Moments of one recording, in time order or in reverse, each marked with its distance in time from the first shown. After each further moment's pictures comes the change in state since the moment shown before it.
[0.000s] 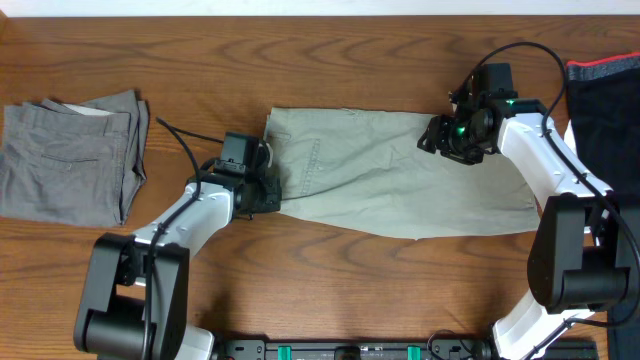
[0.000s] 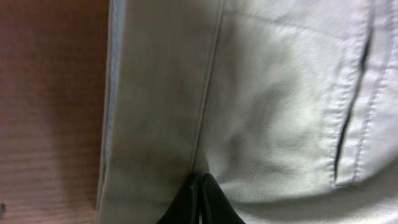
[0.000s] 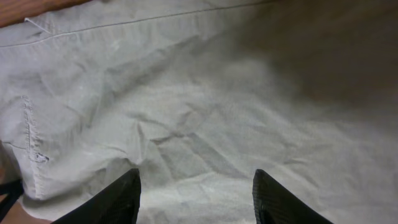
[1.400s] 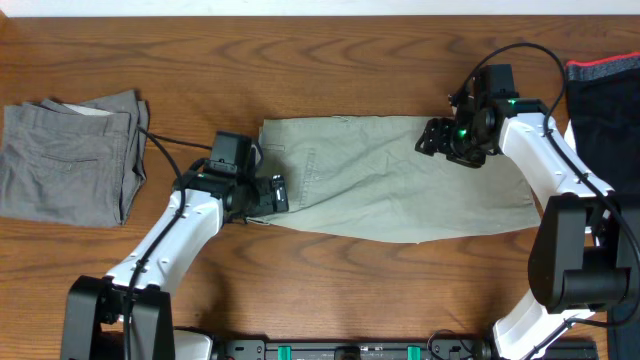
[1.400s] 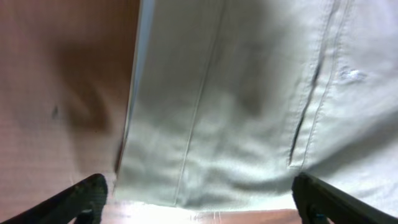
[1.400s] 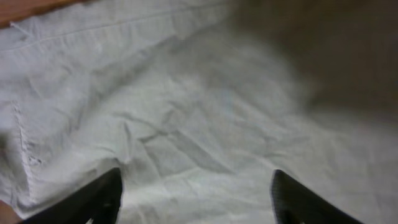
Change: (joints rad) left arm 0.012 -0.154 0.040 -0.190 -0.010 -0.105; right arm -0.010 0.000 0.005 -0.047 -0.003 -0.060
